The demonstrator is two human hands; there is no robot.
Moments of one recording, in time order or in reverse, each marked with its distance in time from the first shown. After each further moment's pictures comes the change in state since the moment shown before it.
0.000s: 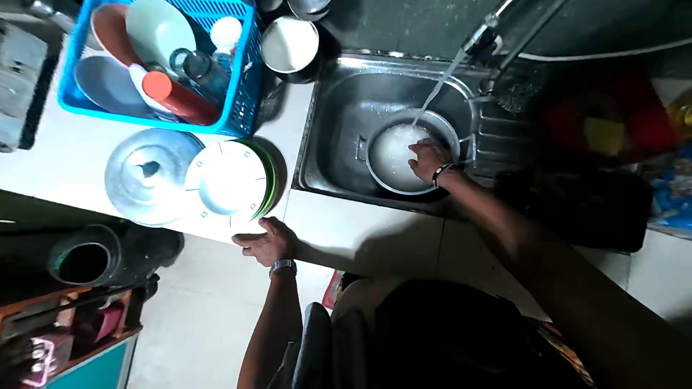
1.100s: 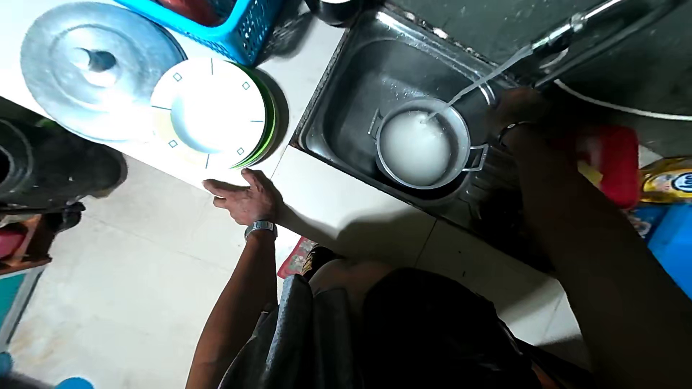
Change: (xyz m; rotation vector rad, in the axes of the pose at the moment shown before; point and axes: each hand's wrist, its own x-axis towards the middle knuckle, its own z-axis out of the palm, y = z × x) left_hand 0.010 -0.007 0.009 -0.009 -0.023 -0.063; right_hand 0.050 0.038 -0.113 -0.424 0.213 0.364
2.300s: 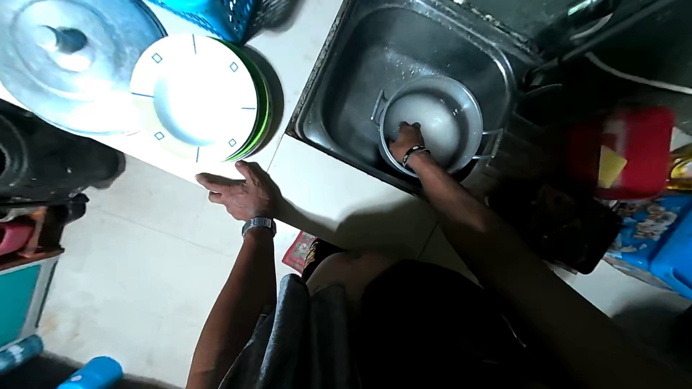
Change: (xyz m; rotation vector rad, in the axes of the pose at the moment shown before) left_hand 0.006 0.001 0.004 0.023 0.028 0.004; right_hand -0.106 -0.152 0.077 0.401 -0.403 -0.211
